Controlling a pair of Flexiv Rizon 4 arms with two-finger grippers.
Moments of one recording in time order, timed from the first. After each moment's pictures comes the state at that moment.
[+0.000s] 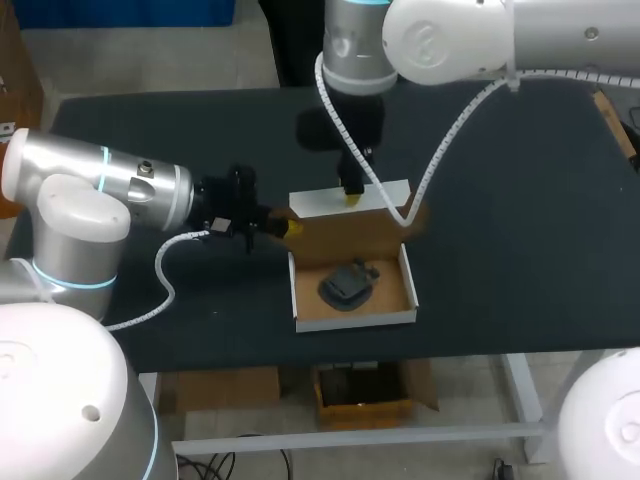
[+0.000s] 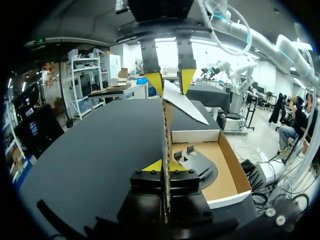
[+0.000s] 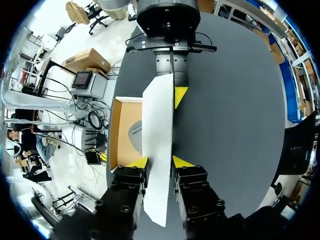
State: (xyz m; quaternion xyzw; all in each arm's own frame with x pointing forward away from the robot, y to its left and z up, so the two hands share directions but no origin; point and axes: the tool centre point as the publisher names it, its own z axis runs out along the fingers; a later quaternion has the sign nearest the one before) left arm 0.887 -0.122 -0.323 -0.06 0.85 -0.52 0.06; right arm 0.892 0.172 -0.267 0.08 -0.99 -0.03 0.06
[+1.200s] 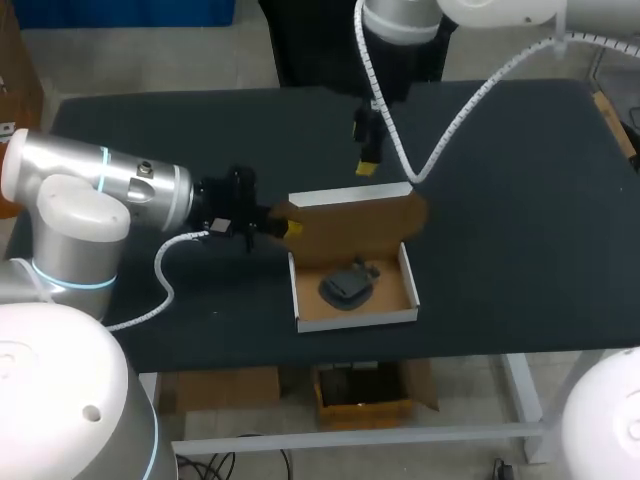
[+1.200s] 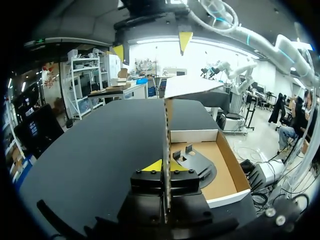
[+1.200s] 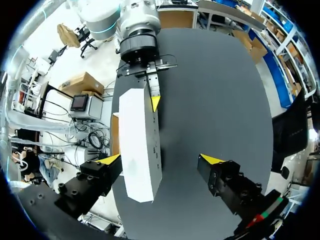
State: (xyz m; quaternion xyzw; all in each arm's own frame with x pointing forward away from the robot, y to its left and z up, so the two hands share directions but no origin) left arm 0.886 -0.122 -0.323 -0.06 0.85 -0.52 0.06; right arm 0.926 0.149 -0.207 -0.01 -0.99 -0.11 0.05
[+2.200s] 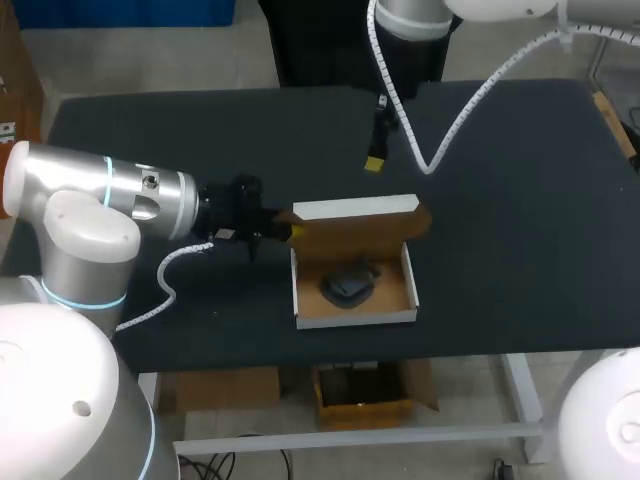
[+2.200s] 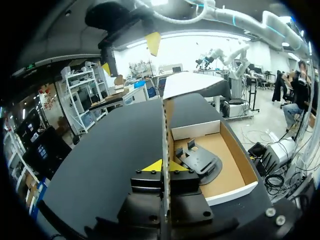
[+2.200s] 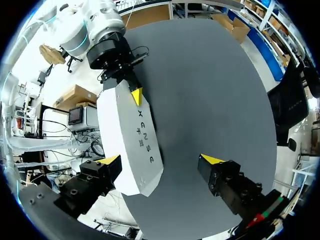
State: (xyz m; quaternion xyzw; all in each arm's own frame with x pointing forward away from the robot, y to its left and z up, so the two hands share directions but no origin) left arm 0.883 -0.127 -0.323 0.01 0.86 -0.50 0.14; right arm 0.932 0.127 -0.215 -0.11 -0.99 -0.08 0.06
